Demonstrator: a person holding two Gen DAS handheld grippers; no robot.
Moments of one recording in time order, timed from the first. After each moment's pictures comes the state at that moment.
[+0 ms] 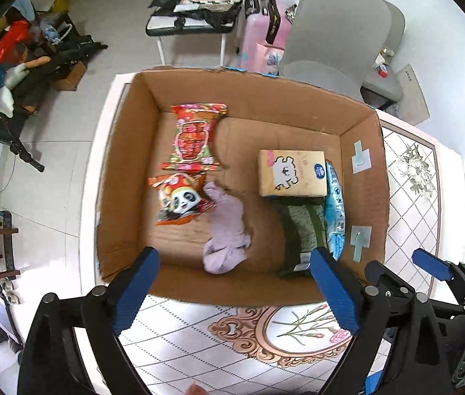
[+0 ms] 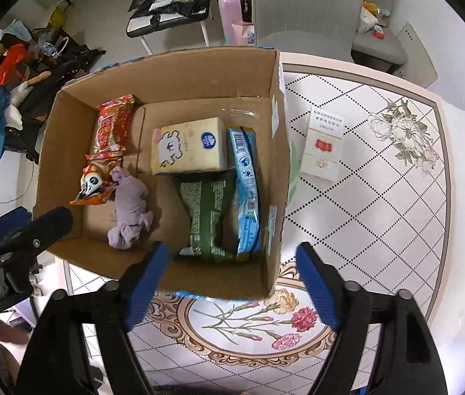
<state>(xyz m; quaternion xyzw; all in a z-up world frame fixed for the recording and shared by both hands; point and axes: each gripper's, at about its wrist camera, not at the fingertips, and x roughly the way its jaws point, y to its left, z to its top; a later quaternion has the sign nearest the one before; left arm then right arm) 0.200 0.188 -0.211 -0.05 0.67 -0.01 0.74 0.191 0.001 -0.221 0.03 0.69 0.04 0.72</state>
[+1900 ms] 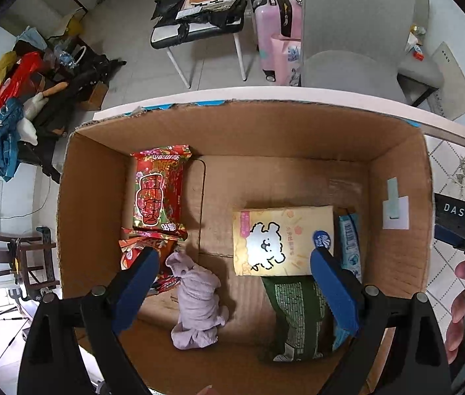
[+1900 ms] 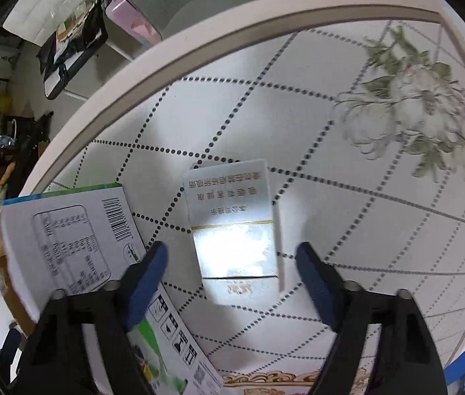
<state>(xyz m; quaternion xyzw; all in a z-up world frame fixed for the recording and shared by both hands) 0.297 0.099 -0.292 0.06 0.68 0.06 0.73 0.328 -0.152 -0.402 0.22 0.73 -0.06 0.64</state>
